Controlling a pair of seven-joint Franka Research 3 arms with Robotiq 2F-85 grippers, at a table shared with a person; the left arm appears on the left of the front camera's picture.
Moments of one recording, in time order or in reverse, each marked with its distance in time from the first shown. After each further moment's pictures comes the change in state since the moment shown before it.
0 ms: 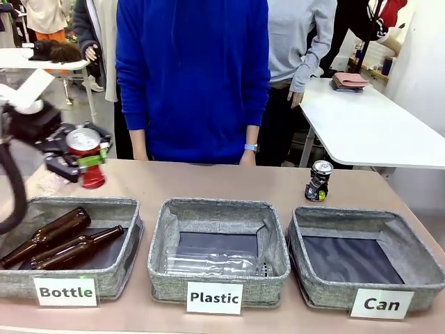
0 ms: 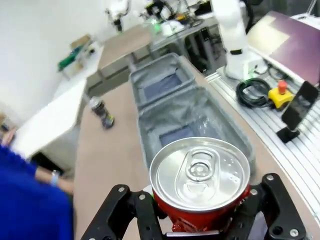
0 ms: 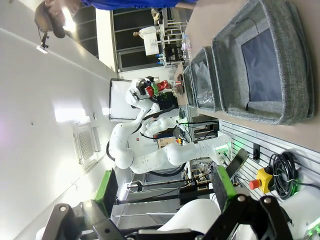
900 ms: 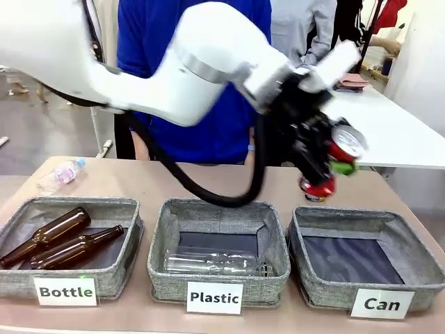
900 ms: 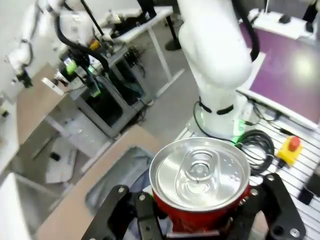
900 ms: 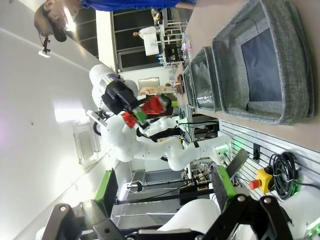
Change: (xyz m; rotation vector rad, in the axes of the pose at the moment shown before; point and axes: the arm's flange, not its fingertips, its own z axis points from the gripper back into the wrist) left arm 0.202 0.127 -0.396 -0.463 0.040 -0.128; right arm 0.000 0.000 0.000 0.000 -0.001 0.000
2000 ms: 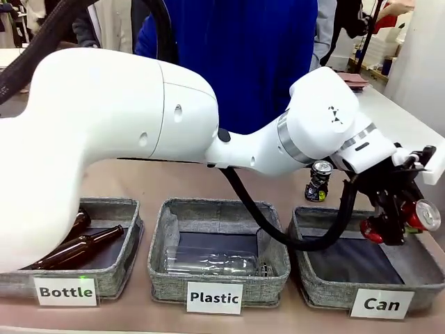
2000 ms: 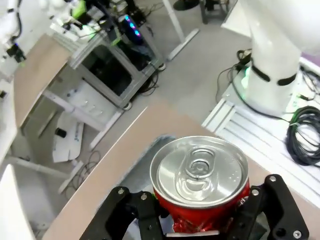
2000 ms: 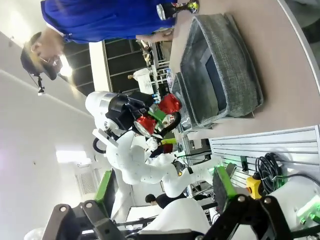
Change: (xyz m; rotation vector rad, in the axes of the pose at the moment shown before) left arm -0.034 0.086 -0.129 0.086 0.182 -0.029; right arm -0.055 -0.049 0.067 -0.031 -0.223 -0.093
